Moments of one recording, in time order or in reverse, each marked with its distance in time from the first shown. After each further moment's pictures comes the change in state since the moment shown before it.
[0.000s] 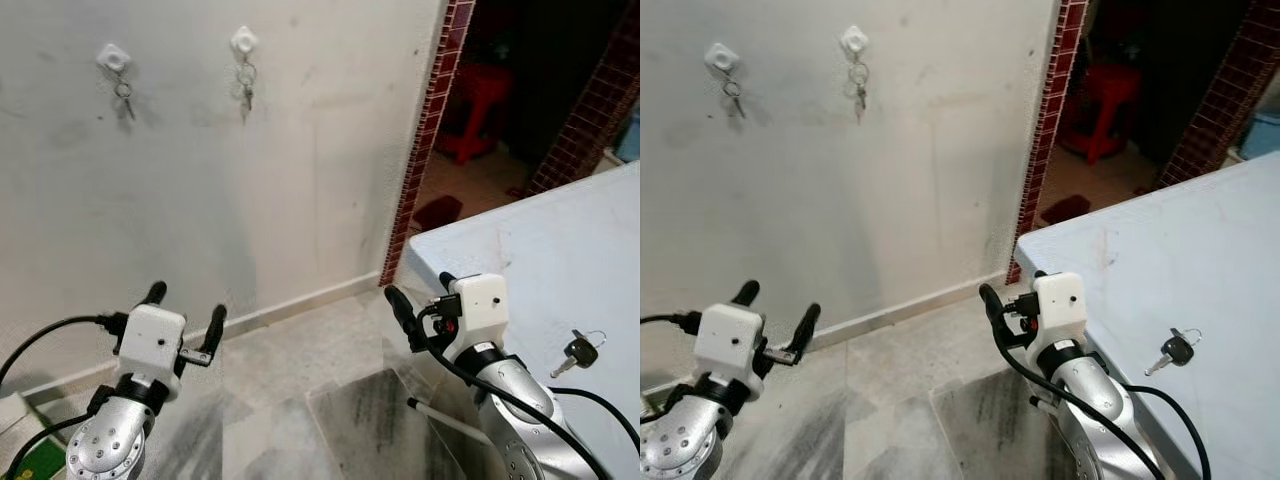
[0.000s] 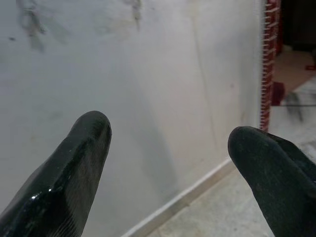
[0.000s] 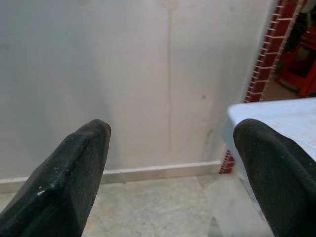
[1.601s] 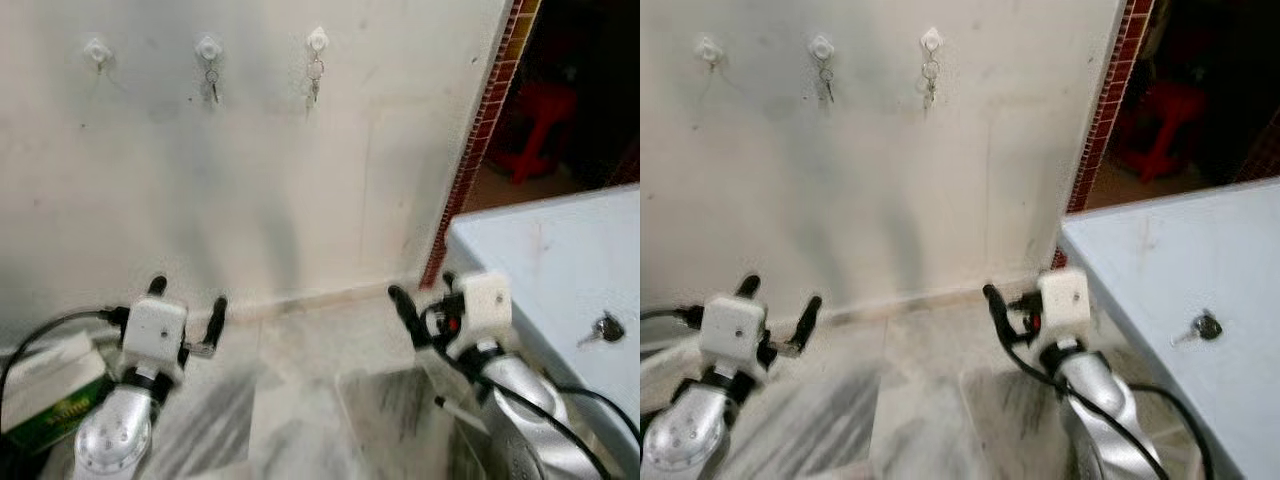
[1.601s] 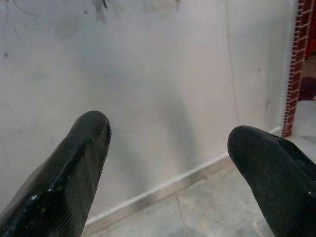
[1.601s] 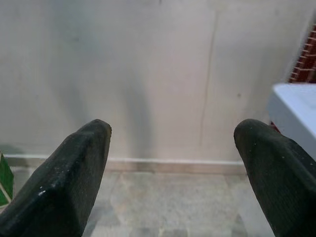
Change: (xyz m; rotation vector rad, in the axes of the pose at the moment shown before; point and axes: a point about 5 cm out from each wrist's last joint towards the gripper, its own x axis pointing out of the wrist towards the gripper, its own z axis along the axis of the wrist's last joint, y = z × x) left arm 0.000 -0.006 -0.008 -0.026 0.035 0.012; right arm -0.002 -0.004 -0.004 0.006 0.025 -0.013
